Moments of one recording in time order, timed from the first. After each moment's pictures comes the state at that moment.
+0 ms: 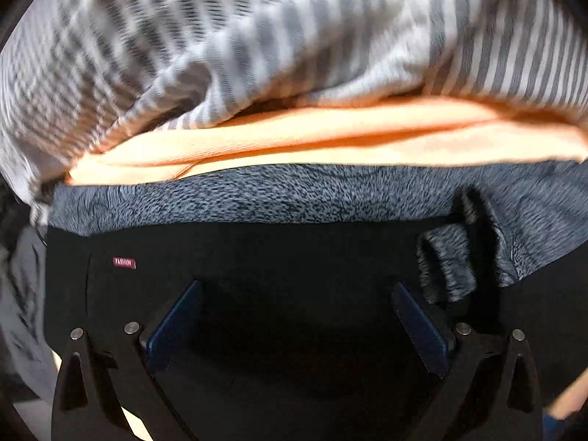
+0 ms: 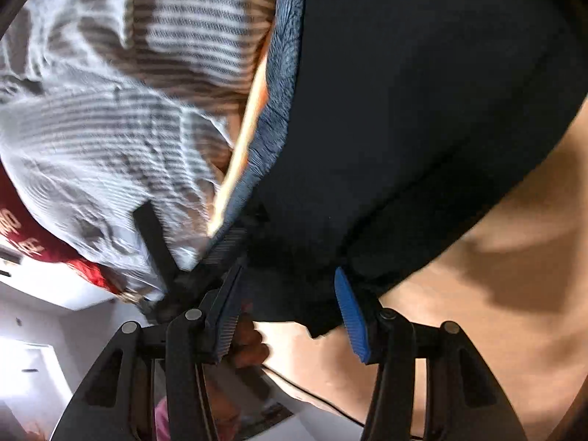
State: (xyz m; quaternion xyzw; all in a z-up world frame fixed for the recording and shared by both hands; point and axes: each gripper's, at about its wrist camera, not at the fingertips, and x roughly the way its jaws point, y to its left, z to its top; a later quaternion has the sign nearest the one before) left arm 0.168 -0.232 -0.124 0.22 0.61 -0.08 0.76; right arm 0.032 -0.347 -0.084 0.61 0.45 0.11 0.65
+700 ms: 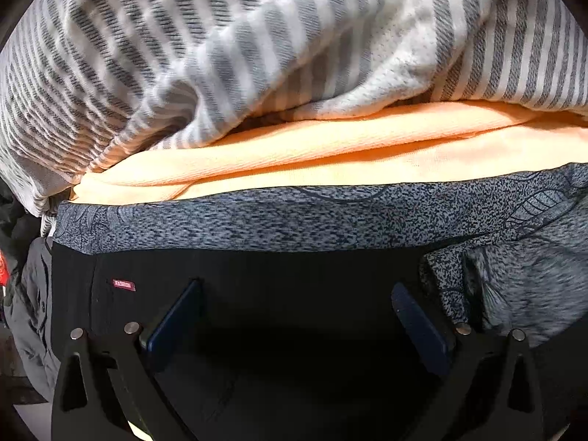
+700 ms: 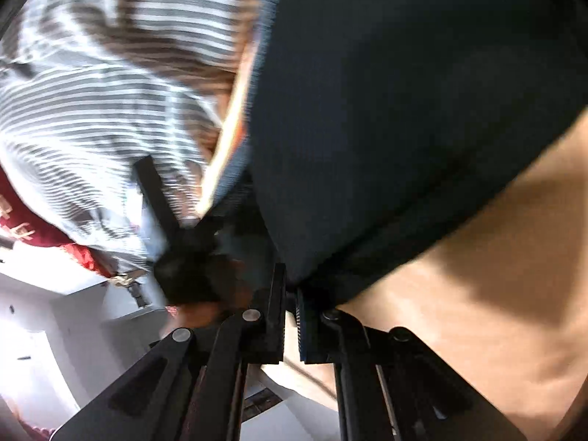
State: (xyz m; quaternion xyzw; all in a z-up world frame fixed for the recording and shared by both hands) left arm 0.184 -0.253 -0.129 0.23 0.60 -0.08 0.76; right arm 0.034 -0.337 -0.096 0.58 0.50 0.12 0.64
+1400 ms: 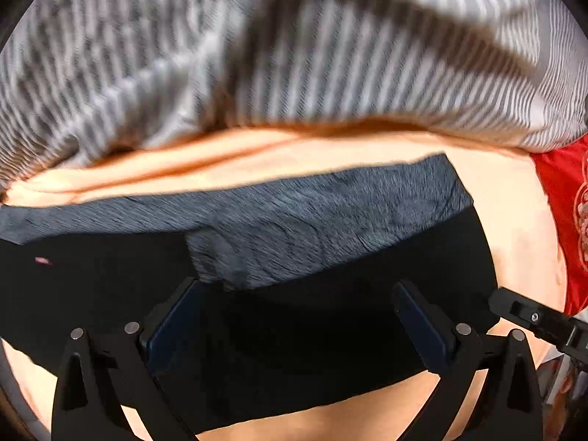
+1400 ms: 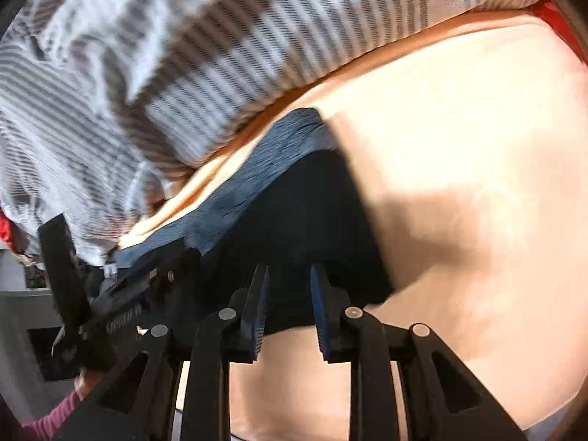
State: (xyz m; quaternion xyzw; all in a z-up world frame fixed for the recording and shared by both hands) left arm 0.122 -0.346 -0.076 0.12 0.64 -0.22 0.73; right arm 0.045 -0.445 0.002 0.36 0.53 -0.01 0.77
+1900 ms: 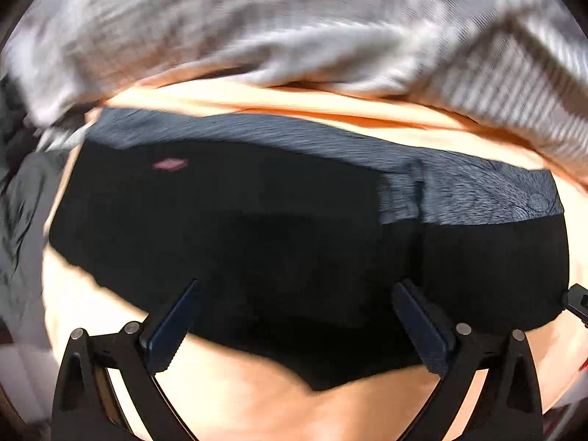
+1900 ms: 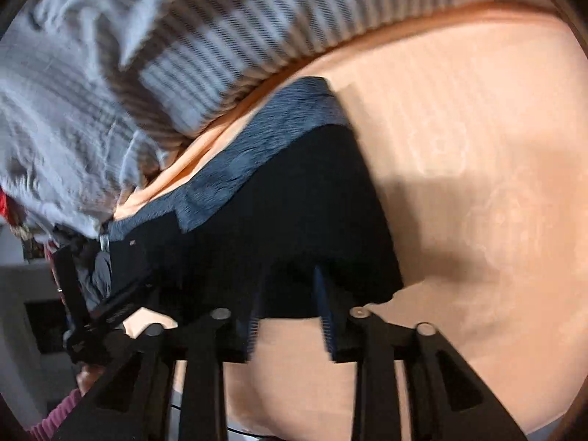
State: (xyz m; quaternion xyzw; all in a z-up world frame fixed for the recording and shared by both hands) left arm 0.123 -0.228 -0.049 0.10 0.64 -0.05 0.76; right arm 0.046 -0.429 -0.005 0.33 0.56 0.04 0.76
